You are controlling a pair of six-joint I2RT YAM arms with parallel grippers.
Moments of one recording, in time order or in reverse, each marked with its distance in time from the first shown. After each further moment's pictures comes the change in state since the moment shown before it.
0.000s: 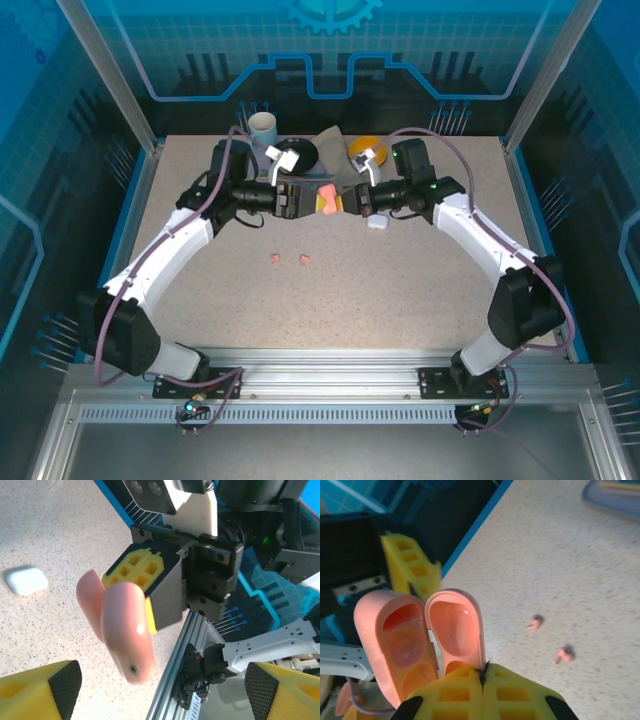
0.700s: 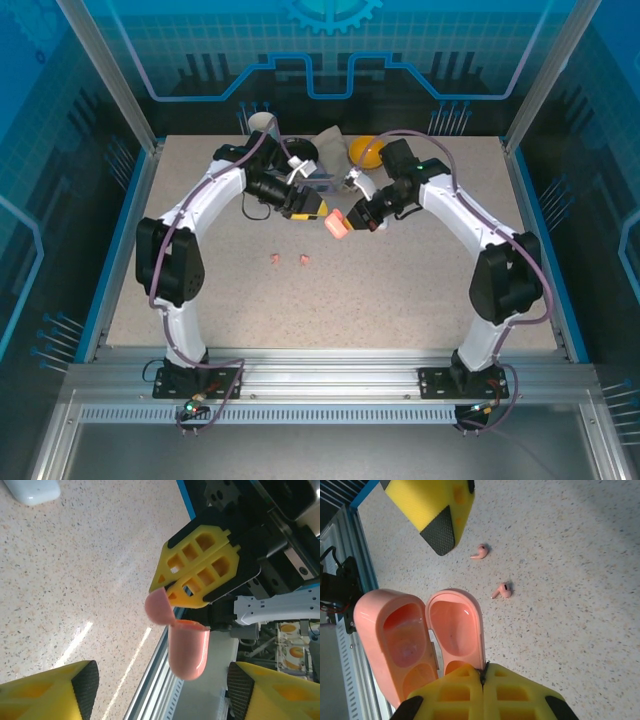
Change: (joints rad) left arm 0.032 0.490 0.433 -0.705 0.104 0.438; right arm 0.013 0.182 0.188 -0.457 0.143 -0.544
